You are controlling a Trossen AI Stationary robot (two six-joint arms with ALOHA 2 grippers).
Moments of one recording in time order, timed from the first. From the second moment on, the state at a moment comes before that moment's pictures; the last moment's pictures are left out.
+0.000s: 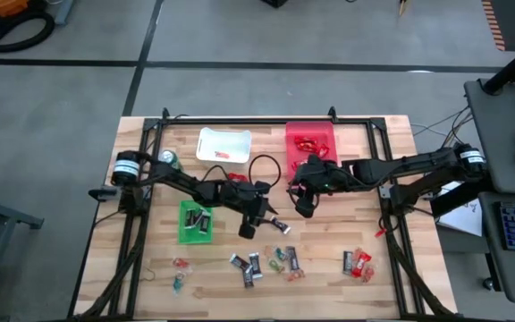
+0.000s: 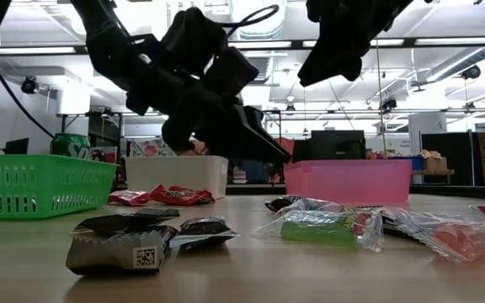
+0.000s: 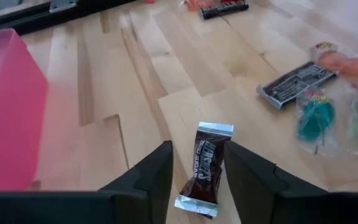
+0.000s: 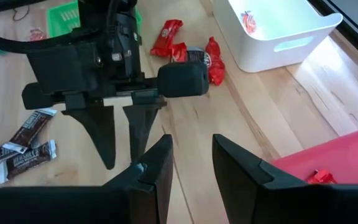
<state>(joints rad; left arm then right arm) -0.03 1.90 0.89 0.51 0.19 0.28 0.05 1.32 0.97 -0.36 0.18 0.29</state>
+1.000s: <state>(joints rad) 0.01 2.09 0.93 0.65 0.31 0.20 0.05 1.32 0.93 -0.31 0.18 0.28</state>
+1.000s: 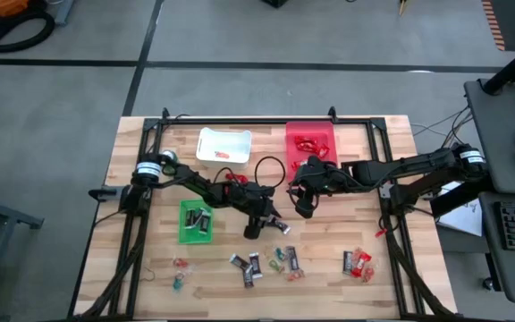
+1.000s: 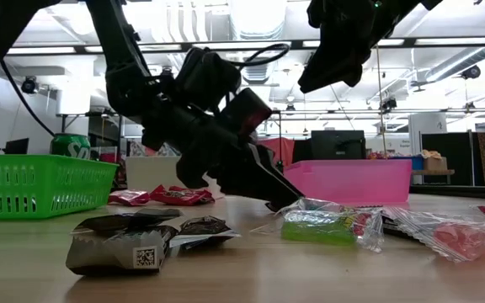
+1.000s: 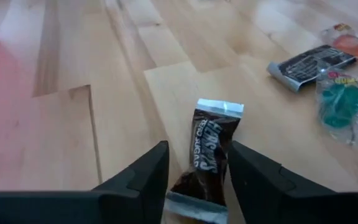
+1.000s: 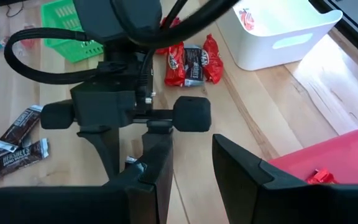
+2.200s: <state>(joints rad) 0.06 1.79 0.93 0.22 0.29 0.20 0.03 1.32 0.93 -0.29 0.40 0.29</state>
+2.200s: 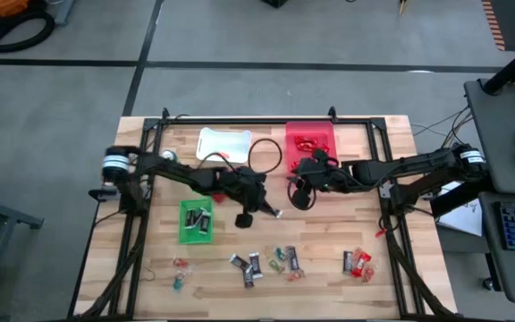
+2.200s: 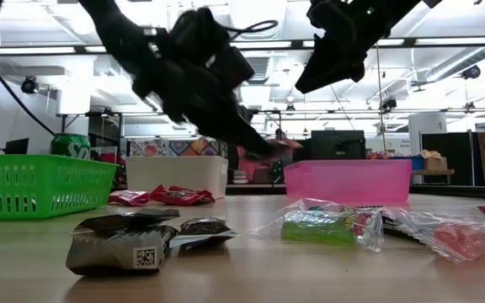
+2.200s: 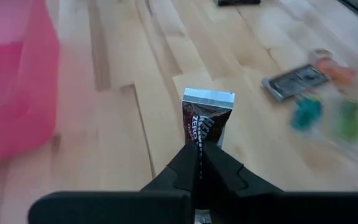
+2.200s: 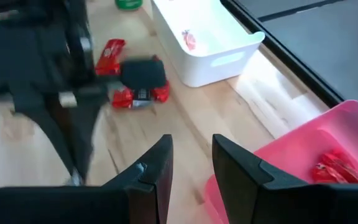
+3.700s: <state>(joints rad) -0.15 1.22 0.82 -0.96 0.15 -0.54 -0.01 1.32 0.93 -0.20 0.39 0.16</state>
